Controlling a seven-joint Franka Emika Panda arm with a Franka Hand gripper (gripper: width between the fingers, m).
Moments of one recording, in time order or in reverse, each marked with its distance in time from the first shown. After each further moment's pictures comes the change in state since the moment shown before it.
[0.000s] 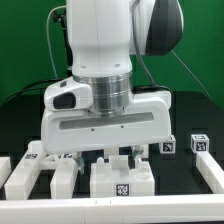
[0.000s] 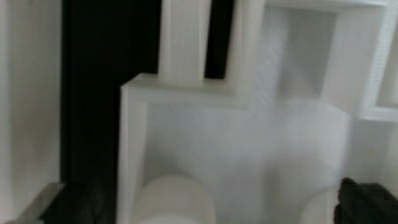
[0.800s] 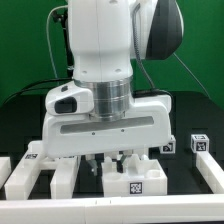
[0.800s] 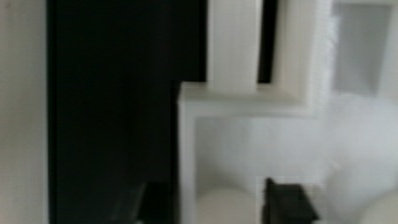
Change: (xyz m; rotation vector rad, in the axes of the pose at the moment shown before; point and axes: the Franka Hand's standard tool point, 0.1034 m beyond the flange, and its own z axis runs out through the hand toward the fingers) arm -0.001 0.000 0.006 -0.001 0.003 -0.001
